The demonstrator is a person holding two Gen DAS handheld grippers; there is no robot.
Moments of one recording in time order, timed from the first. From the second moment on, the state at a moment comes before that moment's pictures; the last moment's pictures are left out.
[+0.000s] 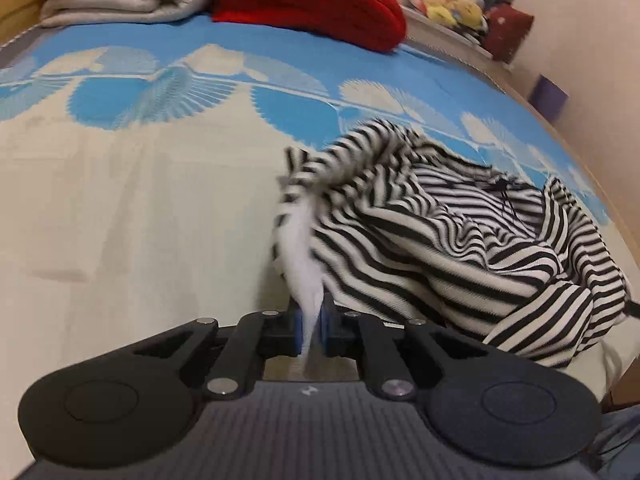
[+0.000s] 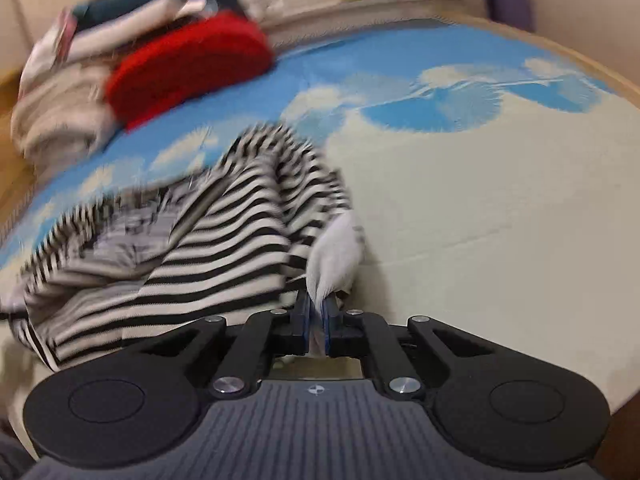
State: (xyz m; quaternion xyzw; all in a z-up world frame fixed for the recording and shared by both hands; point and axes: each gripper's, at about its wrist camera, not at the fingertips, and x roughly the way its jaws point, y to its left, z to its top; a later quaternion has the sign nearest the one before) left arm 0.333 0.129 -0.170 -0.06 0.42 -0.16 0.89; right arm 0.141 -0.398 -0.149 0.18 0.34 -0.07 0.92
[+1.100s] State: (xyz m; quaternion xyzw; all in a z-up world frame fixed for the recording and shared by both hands) left arm 0.445 0.029 -0.119 -0.12 0.43 -0.18 0.88; right arm 0.300 -0.328 -0.094 0.21 0.35 0.04 0.91
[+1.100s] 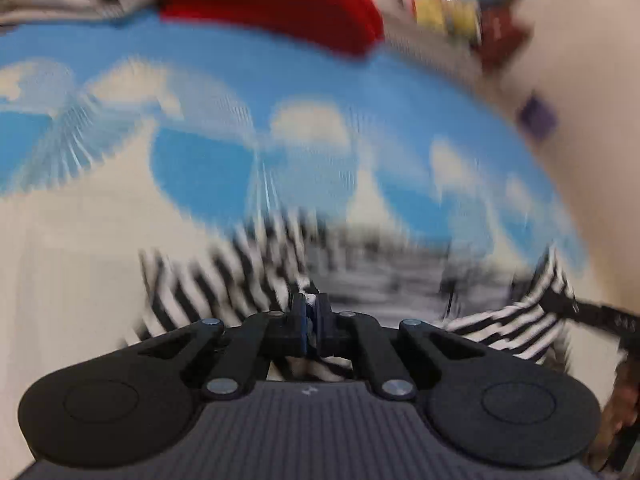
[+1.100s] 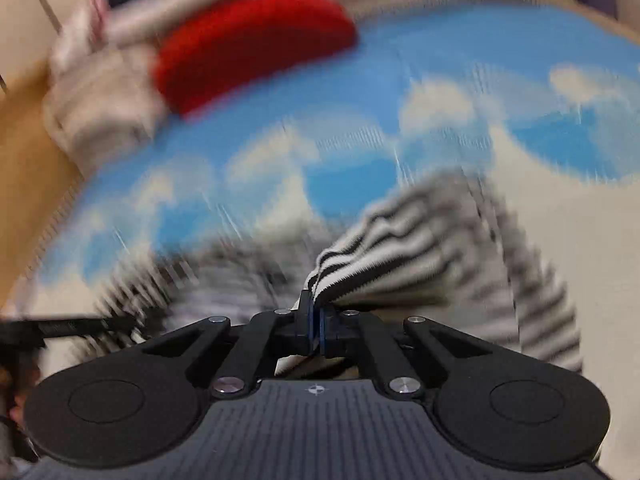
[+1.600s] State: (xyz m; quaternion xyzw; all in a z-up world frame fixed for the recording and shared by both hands) left arm 0.478 0.058 -0.140 -0.17 0.38 -0.10 0.91; right arm 0.305 -0.352 -0.106 0.27 0.29 -0.03 0.92
